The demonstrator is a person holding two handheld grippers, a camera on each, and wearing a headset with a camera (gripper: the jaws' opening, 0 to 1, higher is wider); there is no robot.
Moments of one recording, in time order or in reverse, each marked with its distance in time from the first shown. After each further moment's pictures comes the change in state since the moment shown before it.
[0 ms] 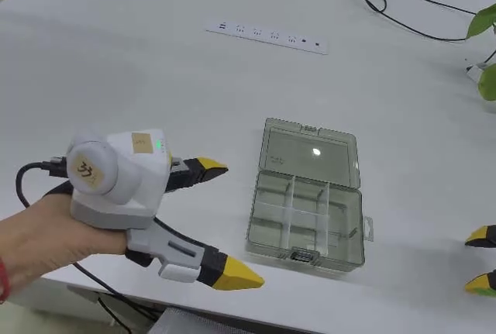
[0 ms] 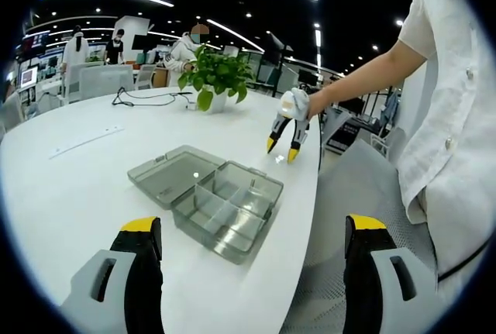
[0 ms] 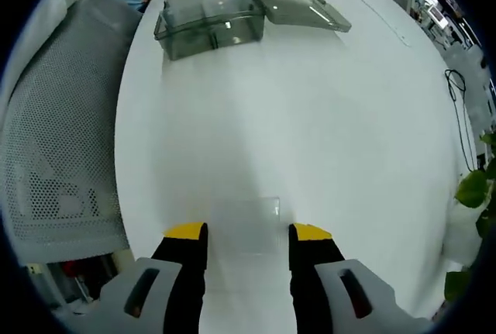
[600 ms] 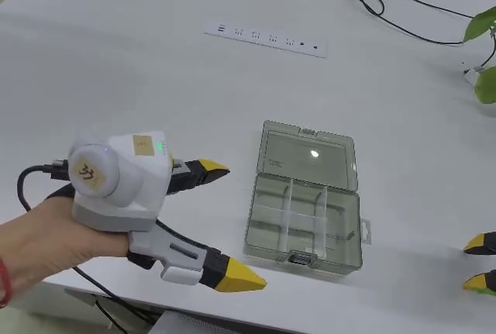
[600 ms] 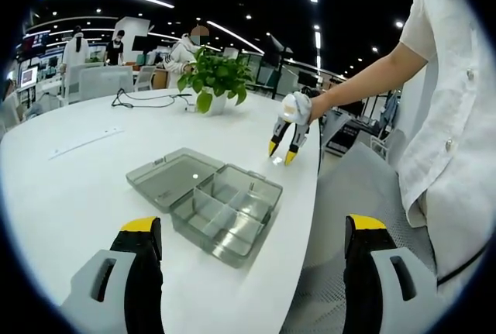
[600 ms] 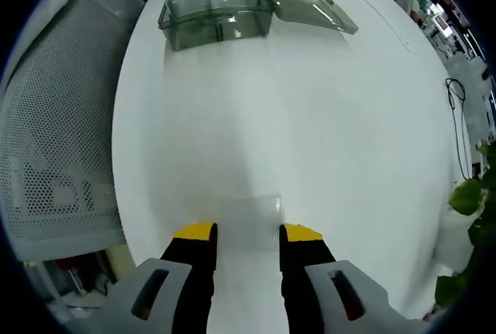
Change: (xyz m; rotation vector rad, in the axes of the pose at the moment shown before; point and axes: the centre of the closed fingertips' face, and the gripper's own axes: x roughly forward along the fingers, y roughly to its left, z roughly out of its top) left arm 0.002 -0.001 0.003 -0.003 -0.009 -0.005; right arm -0.002 0.000 -0.002 -0.033 0.037 -0.026
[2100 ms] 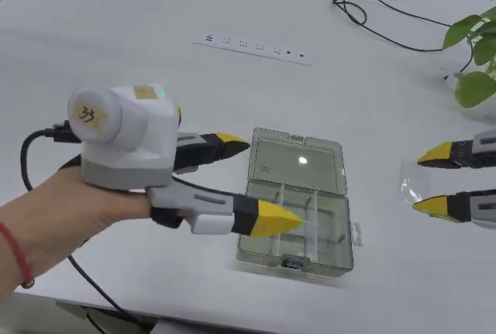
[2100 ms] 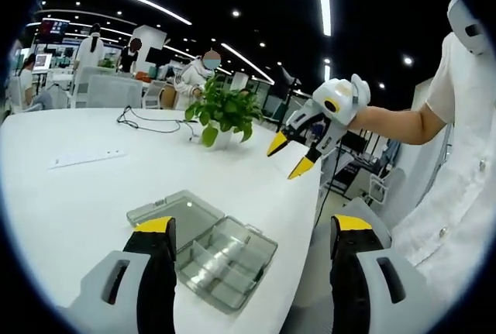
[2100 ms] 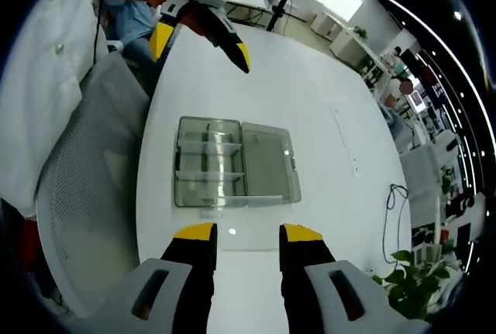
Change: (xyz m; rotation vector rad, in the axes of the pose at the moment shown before) left arm 0.004 0.004 0.082 -0.117 -0.169 0.001; right arm -0.141 0.005 0.186 -0.204 -0.275 -0.263
